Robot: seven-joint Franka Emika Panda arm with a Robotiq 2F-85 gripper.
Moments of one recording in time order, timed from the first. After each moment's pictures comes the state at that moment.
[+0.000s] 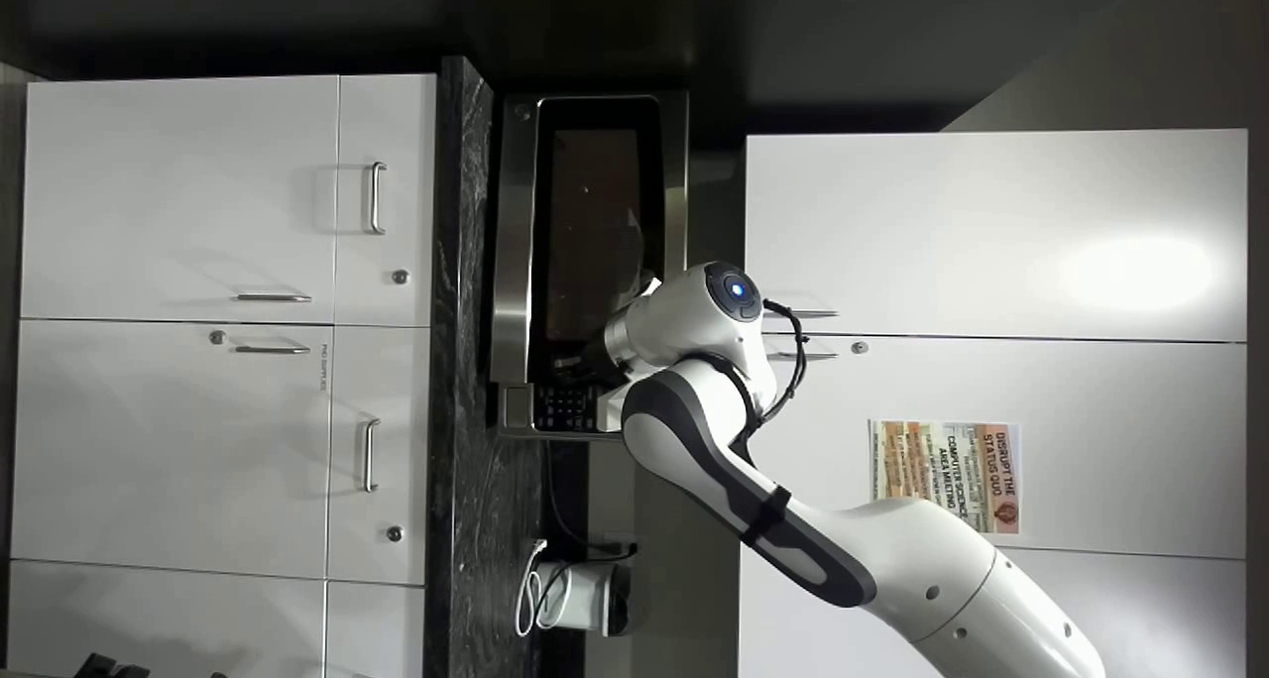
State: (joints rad) arm 0.14 0.38 0.05 -1.99 -1.14 2.11 0.32
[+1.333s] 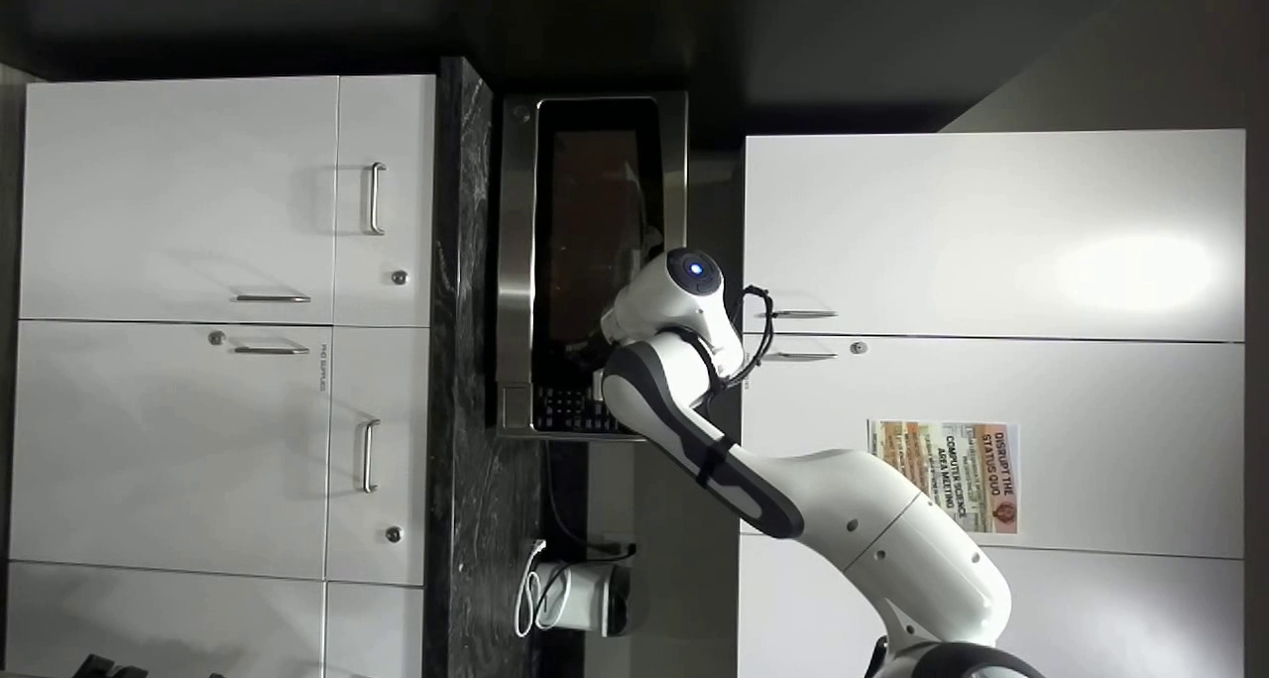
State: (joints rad) arm 0.11 0.59 -0.02 -1.72 -1.26 2.06 0.35
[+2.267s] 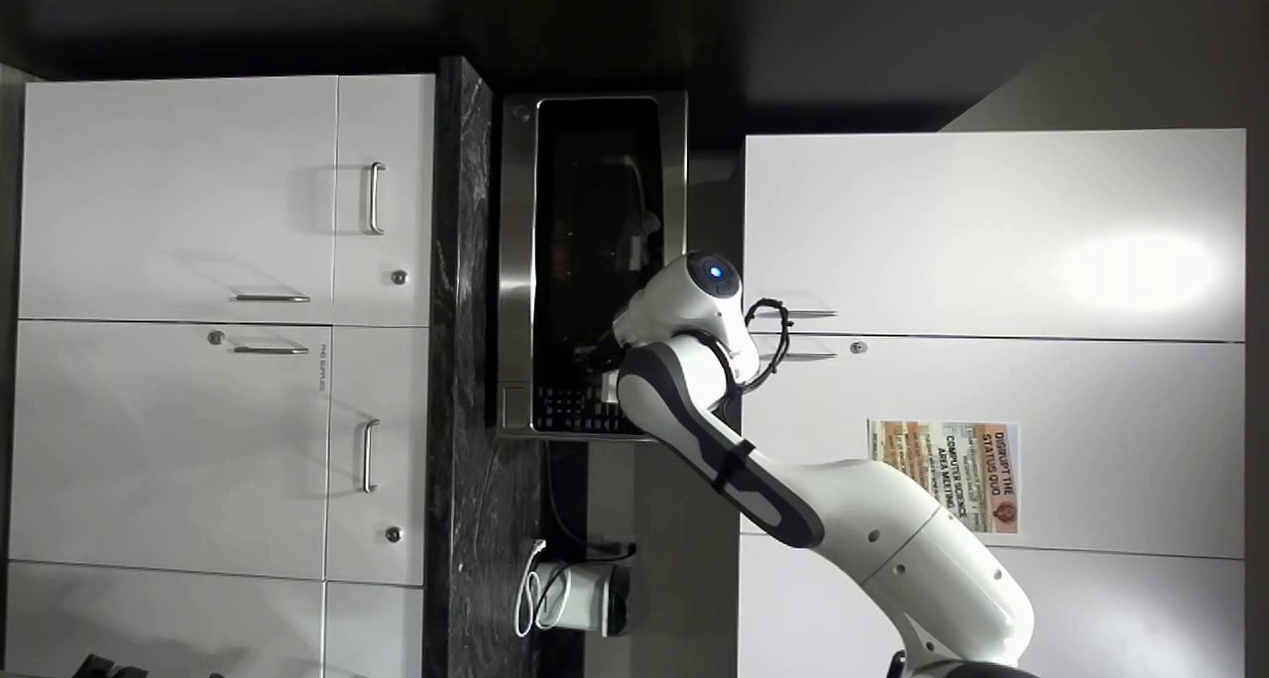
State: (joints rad) arm 0.11 0.53 -0.01 -1.75 -1.20 2.05 0.39
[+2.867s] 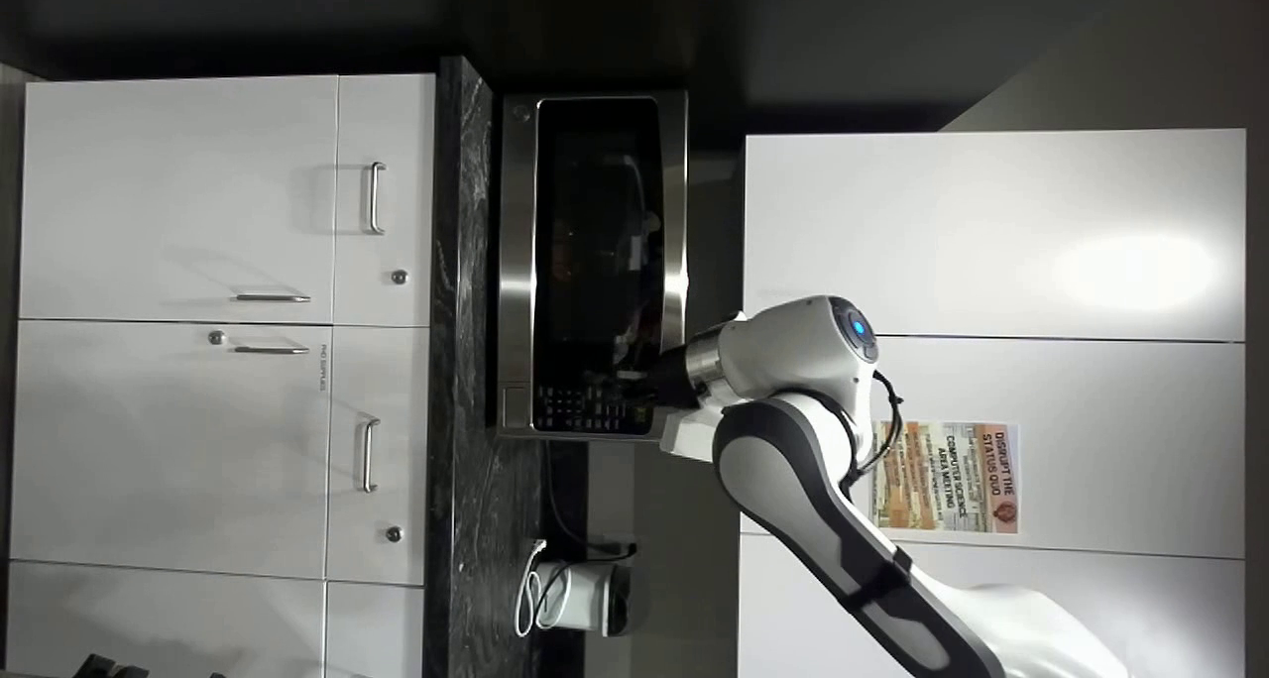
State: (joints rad) arm 0.11 0.11 0.09 -2.12 -0.91 2.10 0.39
